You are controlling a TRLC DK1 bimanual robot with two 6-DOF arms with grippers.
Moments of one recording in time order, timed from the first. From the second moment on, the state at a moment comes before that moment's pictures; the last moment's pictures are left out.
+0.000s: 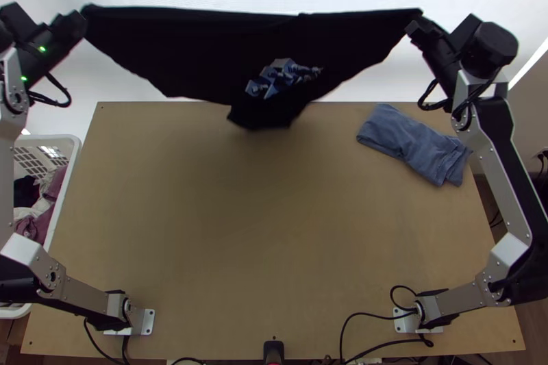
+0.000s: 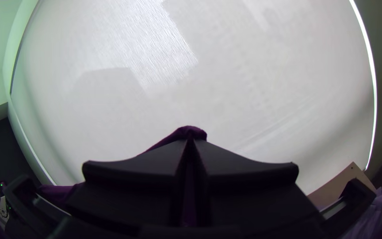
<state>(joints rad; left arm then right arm) 0.18 1.61 2.06 -0.50 0.34 -0.55 0.12 1.58 1.73 -0.04 -0.07 0.56</state>
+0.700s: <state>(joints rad) 0.16 0.78 1.65 -0.54 0.37 -0.57 0.13 0.63 1.44 -0.40 -0.09 0.49</state>
